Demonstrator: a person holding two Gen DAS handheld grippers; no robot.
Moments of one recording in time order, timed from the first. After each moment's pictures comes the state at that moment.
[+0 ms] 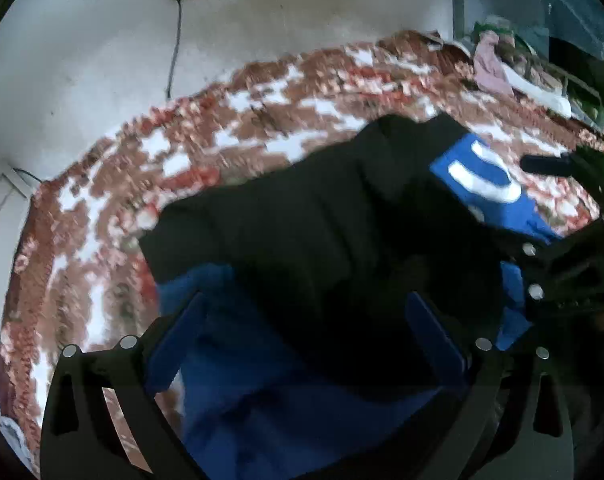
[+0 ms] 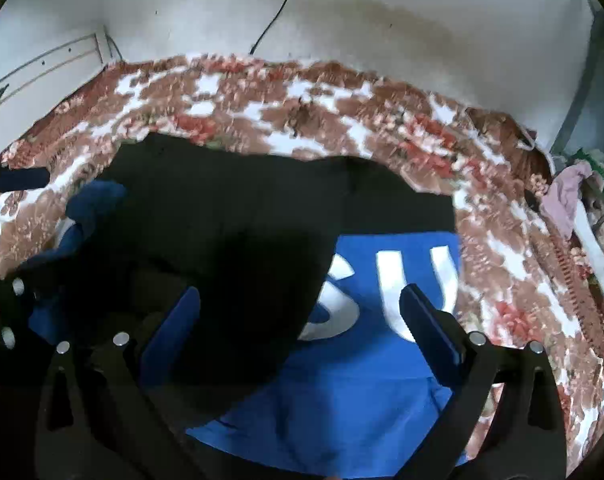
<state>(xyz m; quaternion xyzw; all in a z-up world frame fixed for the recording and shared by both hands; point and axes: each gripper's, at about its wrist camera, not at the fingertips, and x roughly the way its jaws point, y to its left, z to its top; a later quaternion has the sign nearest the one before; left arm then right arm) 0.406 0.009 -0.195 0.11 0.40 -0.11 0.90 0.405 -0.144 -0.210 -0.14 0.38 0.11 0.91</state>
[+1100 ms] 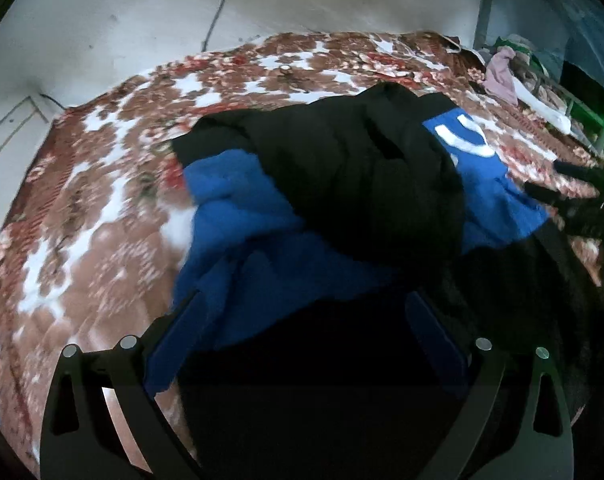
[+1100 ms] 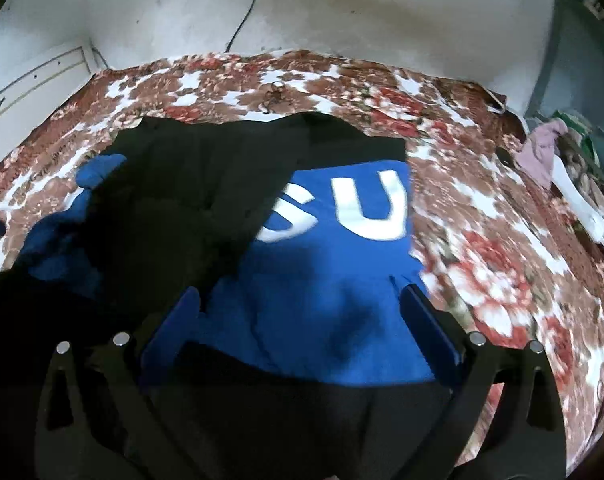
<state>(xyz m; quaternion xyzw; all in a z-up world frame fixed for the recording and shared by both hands) 0.281 0.057 -0.202 0.05 0.43 -0.08 0.90 0.310 -0.219 -0.200 -0.11 0.38 0.08 0.92</state>
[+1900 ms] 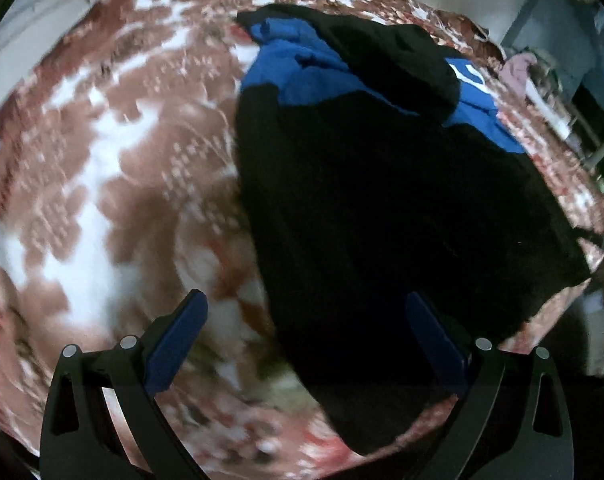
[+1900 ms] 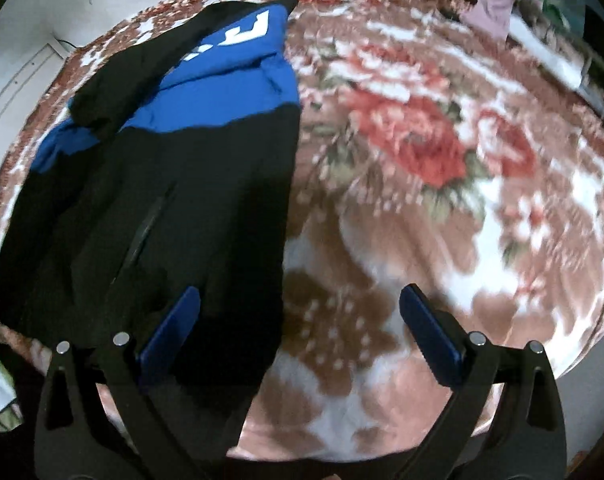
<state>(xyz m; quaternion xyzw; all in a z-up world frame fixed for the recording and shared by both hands) 0.130 0.126 -0.251 -0.09 0.52 -0.08 0.84 0.173 -0.395 -0.254 0.00 0.54 0.09 0.84</state>
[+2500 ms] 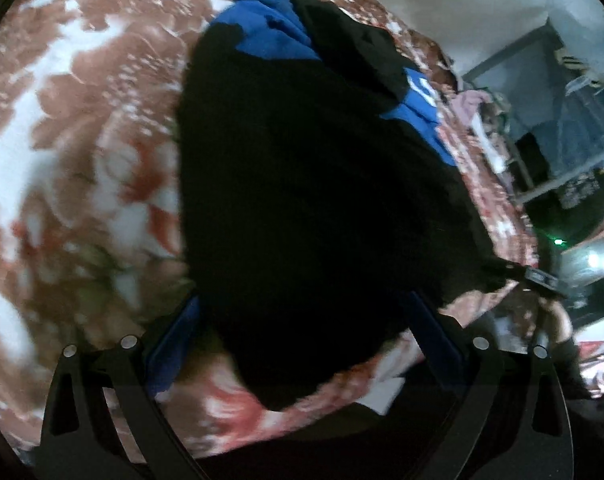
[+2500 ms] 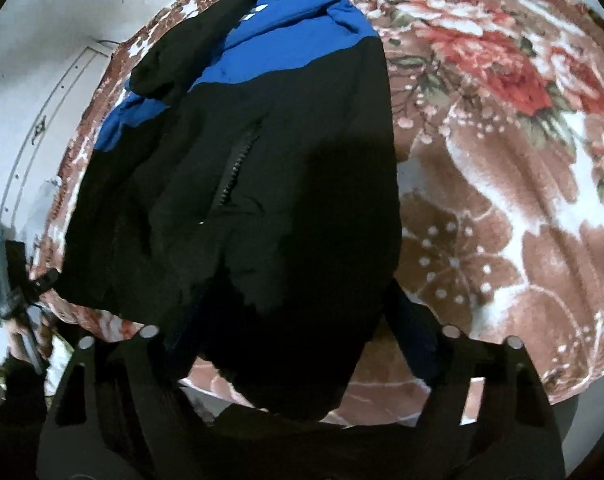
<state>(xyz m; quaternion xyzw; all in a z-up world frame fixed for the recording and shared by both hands) 0.100 0.115 -0.275 -0.25 0.52 -0.18 0.80 0.156 -0.372 -0.268 0.09 0.58 0.18 0.79</state>
